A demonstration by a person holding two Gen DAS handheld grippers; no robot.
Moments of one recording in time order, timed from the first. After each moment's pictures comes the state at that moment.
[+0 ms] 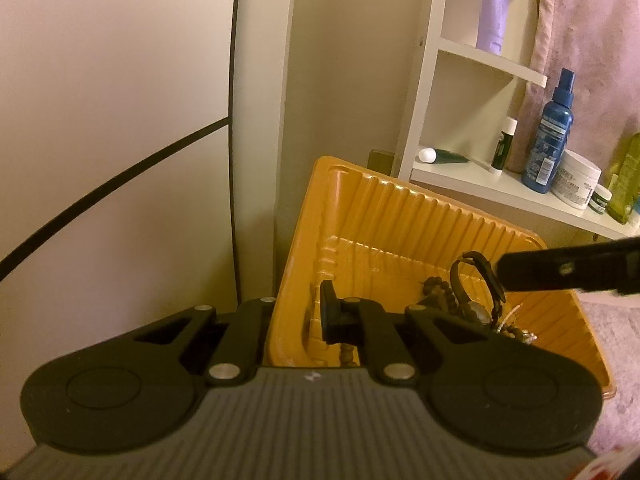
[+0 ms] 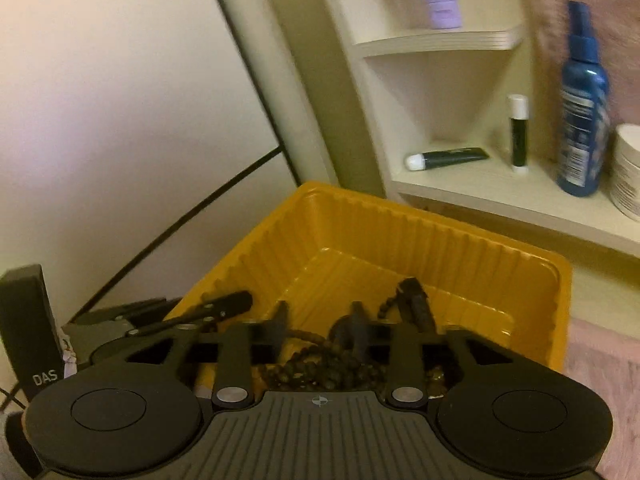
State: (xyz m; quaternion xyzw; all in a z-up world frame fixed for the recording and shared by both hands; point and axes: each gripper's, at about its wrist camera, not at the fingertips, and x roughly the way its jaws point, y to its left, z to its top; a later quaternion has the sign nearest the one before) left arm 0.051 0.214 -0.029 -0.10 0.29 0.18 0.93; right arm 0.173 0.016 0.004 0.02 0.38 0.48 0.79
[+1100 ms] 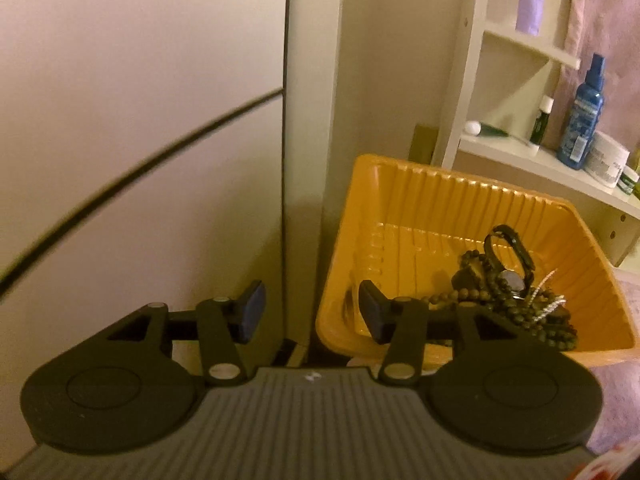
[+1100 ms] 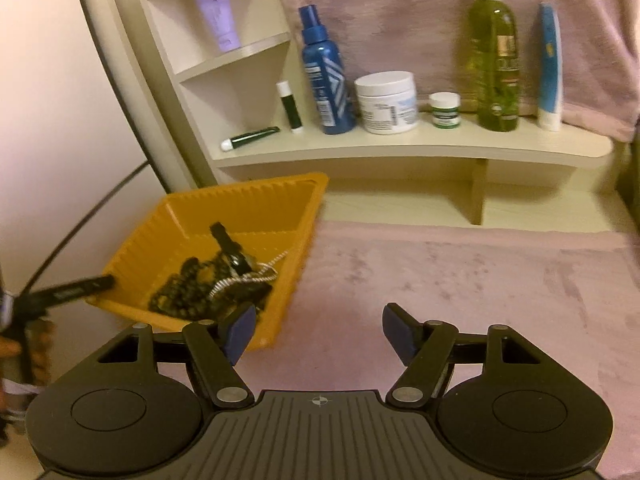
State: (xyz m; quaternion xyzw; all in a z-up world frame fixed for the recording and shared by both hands) left arm 0.035 0.221 -0.026 -0.10 0.33 0.23 0.91; right arm 0.127 -0.132 -0.002 0.02 0.39 0.31 0.87
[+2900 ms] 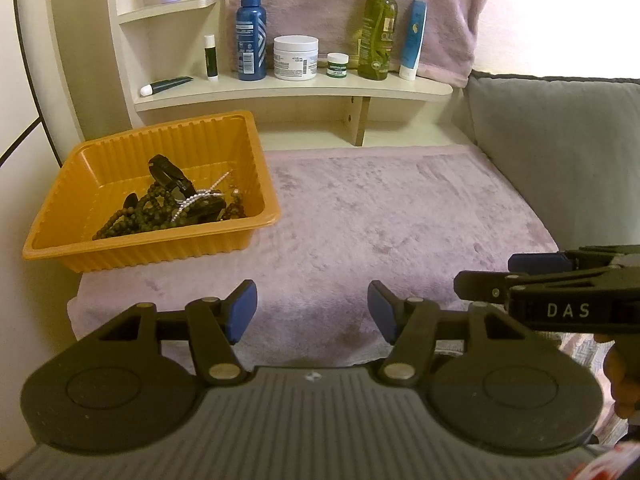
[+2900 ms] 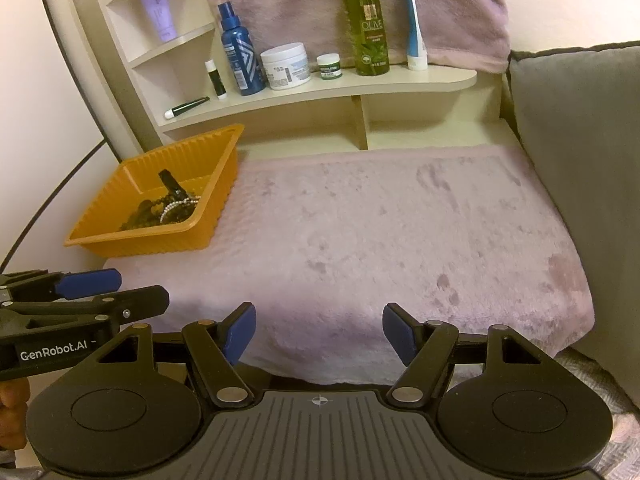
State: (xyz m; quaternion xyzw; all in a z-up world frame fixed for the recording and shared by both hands) left arm -0.004 -0.022 0.016 -0.02 0.40 -0.02 0.92; right arm 0.048 -0.228 0.006 0.03 0.44 0.23 0.87
